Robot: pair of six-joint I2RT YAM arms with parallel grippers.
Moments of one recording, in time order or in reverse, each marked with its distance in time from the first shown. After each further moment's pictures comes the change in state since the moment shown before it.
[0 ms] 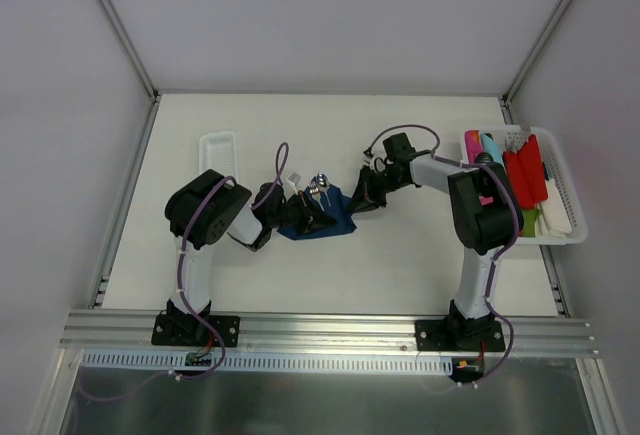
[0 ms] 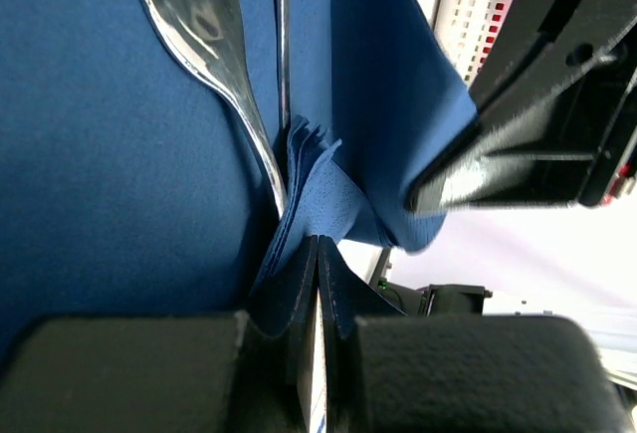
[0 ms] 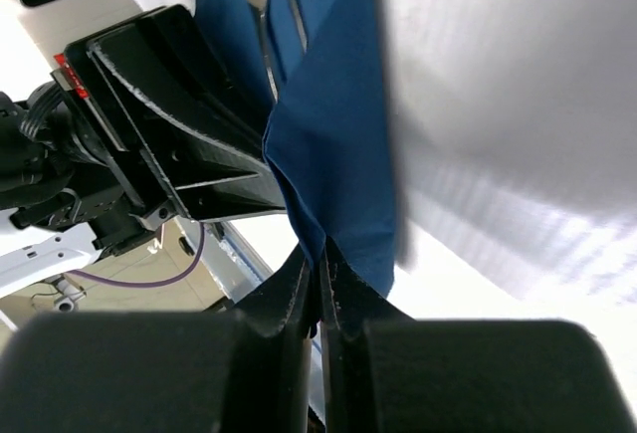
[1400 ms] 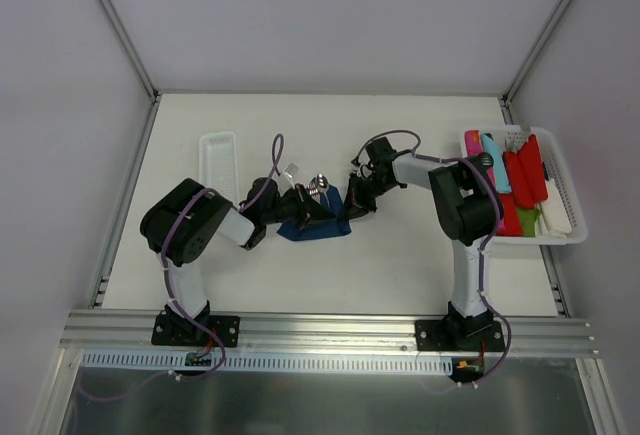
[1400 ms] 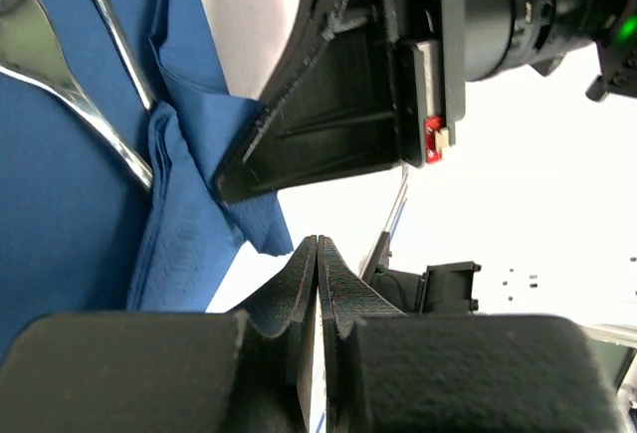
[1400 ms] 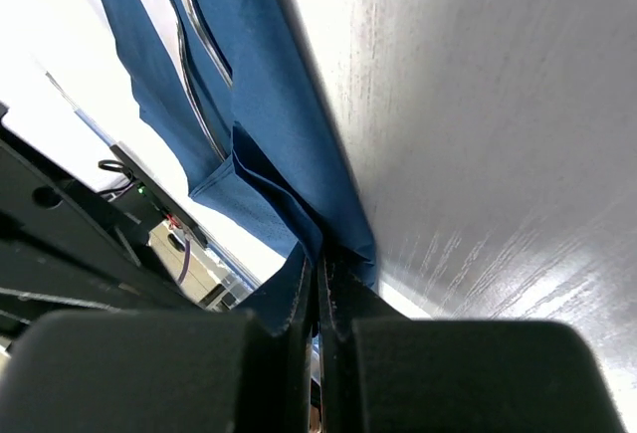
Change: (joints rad) left arm 0.000 -0.187 -0.039 -0.072 -0.001 0.089; right arm 0.077 0.132 0.103 -0.085 0.082 0.035
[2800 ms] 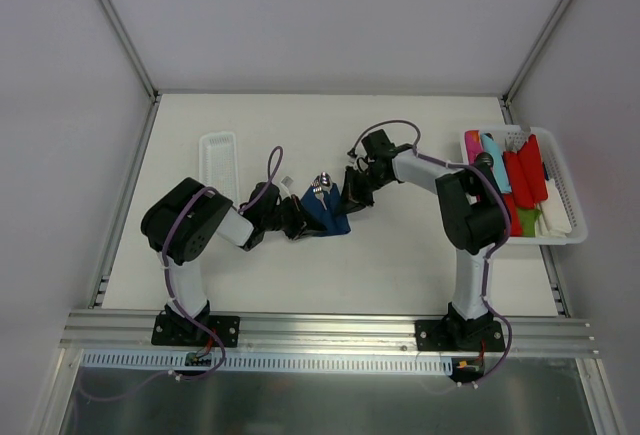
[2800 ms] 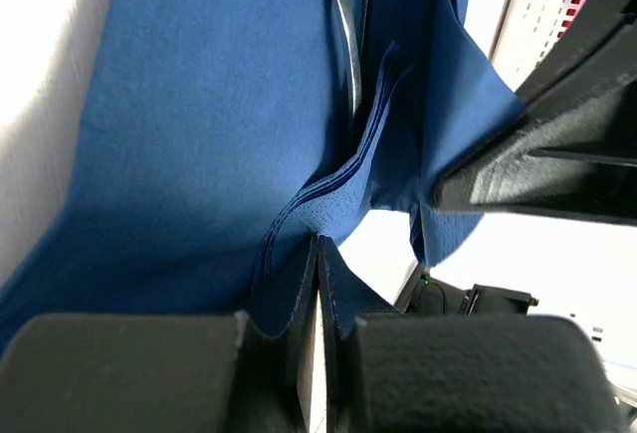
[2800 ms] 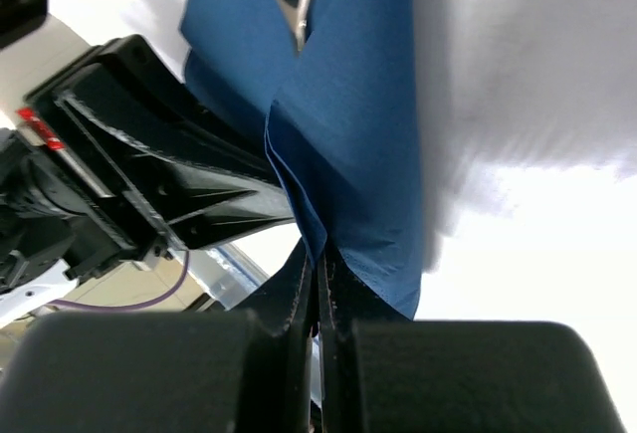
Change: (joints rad) left arm 0.013 0.003 -0.020 -0.228 -0.060 0.048; right arm 0.037 -0.090 0.021 -0.035 0.043 0.013
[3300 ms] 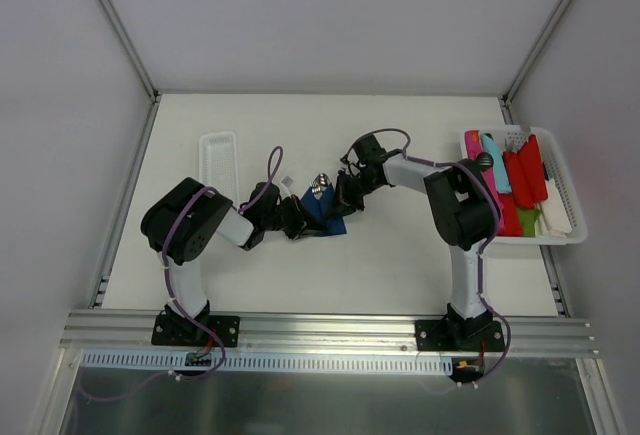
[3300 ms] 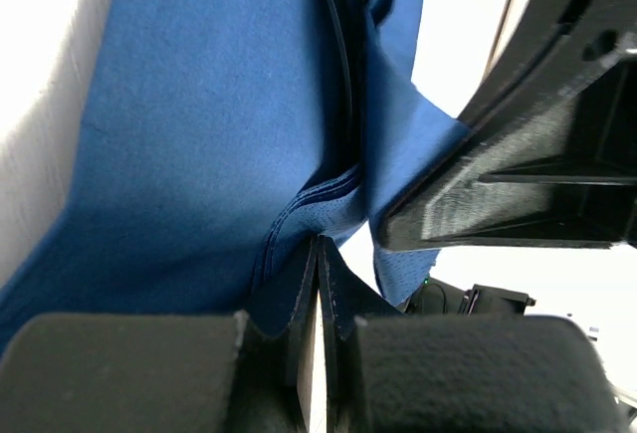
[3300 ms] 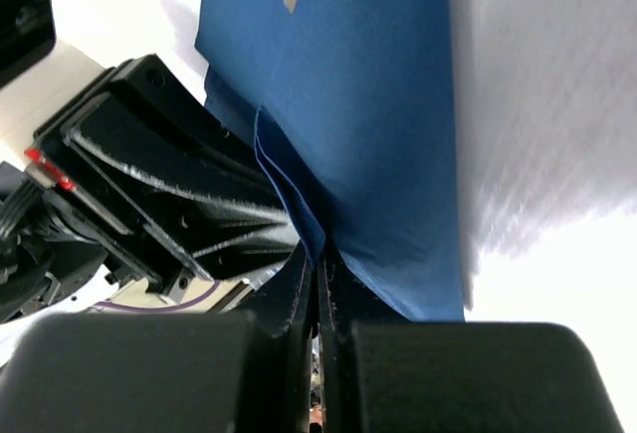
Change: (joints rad) left arm 0.000 0.000 0.003 -0.007 0.000 0.001; right arm 0.041 0.058 0.007 0.070 -0.057 0.128
